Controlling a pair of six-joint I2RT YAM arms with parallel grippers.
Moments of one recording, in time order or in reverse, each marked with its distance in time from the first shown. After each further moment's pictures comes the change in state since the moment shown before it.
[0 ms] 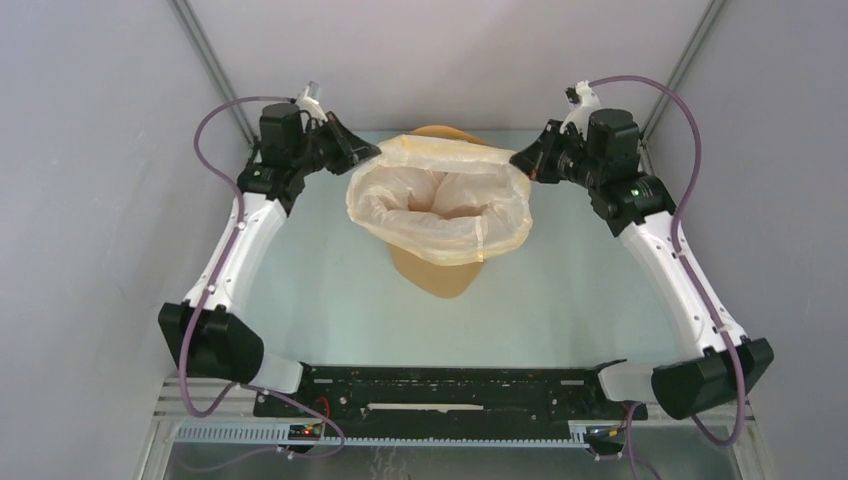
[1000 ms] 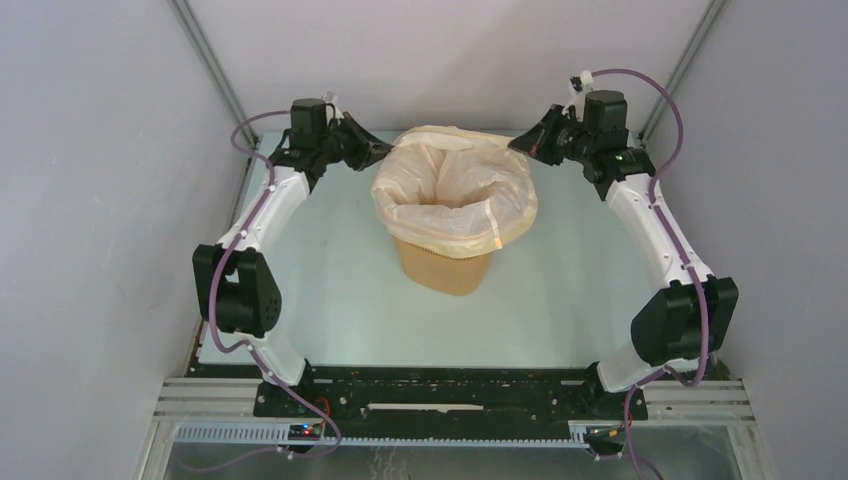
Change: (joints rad) left arm 0.001 0.301 0.101 0.058 0.032 -0.254; right arm -0.143 0.283 0.102 0.068 -0.122 0.187
